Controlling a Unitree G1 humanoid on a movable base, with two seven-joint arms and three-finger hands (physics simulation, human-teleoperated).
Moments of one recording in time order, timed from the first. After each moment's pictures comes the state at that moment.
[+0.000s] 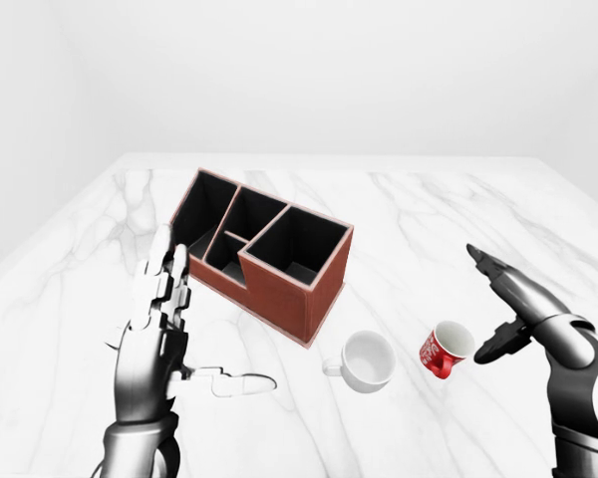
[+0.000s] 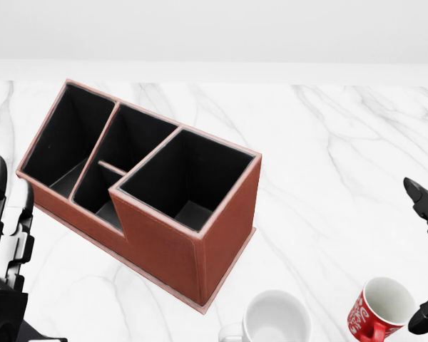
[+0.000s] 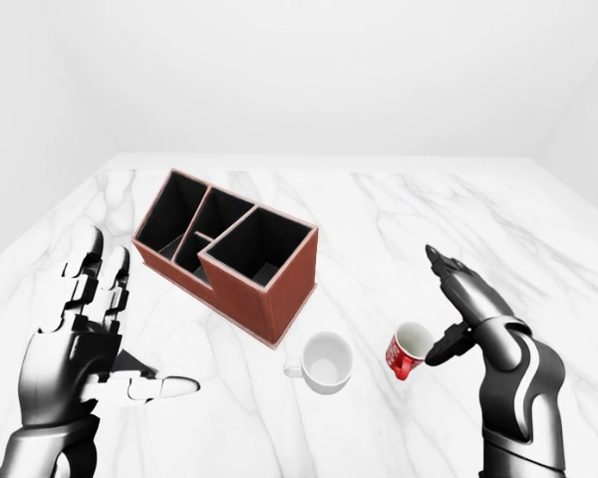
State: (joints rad) left arm 0.42 -0.01 0.00 -0.87 0.07 0.09 -0.13; right arm -0.04 -0.40 -0.44 -0.19 -0.79 0.09 0.70
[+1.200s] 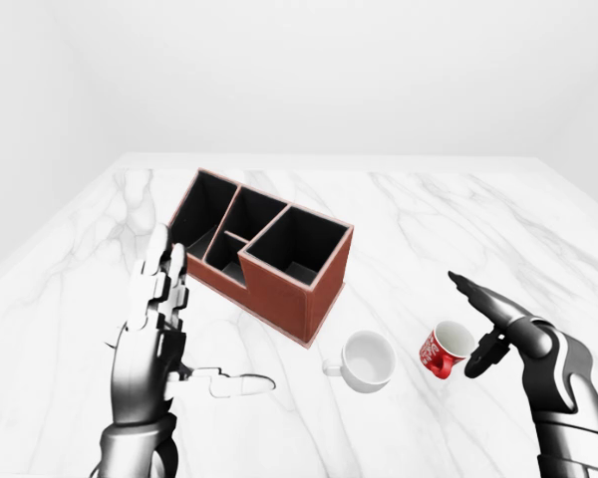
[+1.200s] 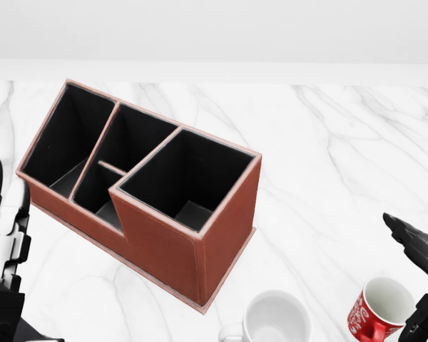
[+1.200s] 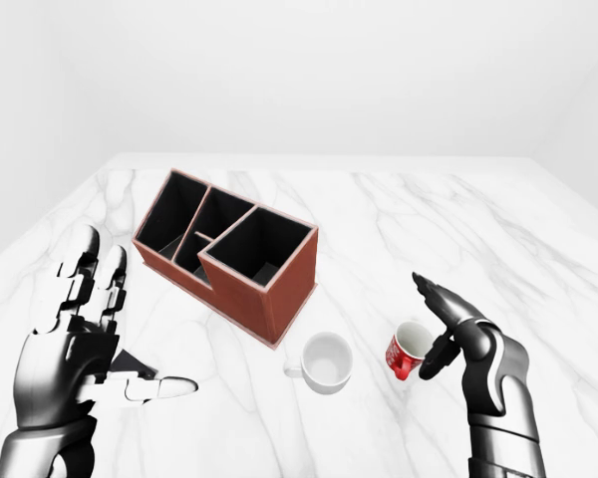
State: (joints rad) left arm 0.42 -0.02 0.01 -0.89 0.07 0.09 -0.14; right arm -0.10 -0.42 -0.34 0.09 -0.86 0.09 0.70
